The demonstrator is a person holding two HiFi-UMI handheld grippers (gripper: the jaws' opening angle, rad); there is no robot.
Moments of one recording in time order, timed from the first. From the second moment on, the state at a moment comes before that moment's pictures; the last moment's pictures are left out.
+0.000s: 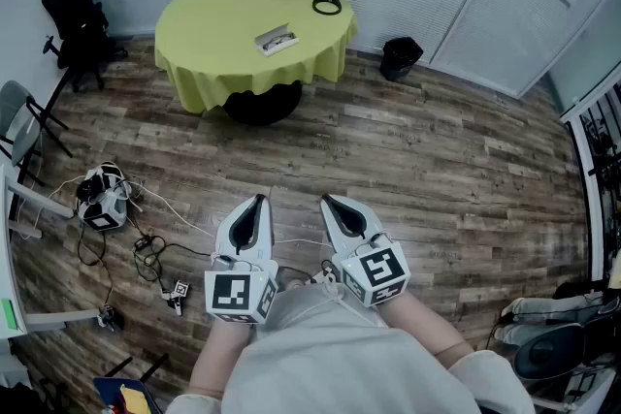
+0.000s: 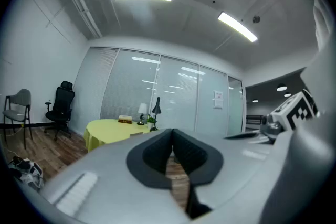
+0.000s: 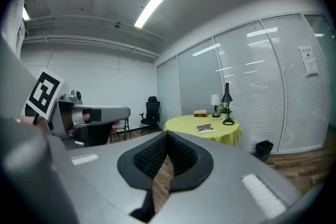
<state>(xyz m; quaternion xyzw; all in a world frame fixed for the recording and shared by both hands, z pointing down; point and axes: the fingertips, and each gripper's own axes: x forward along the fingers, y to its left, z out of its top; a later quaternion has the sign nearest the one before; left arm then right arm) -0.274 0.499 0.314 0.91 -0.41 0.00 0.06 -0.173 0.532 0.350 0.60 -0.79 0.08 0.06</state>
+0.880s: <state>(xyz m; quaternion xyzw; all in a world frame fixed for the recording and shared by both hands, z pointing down) -0.292 0.448 0.351 0.90 -0.43 0.02 0.10 -0.168 0.482 0.388 0.61 -0.78 0.13 0.09</state>
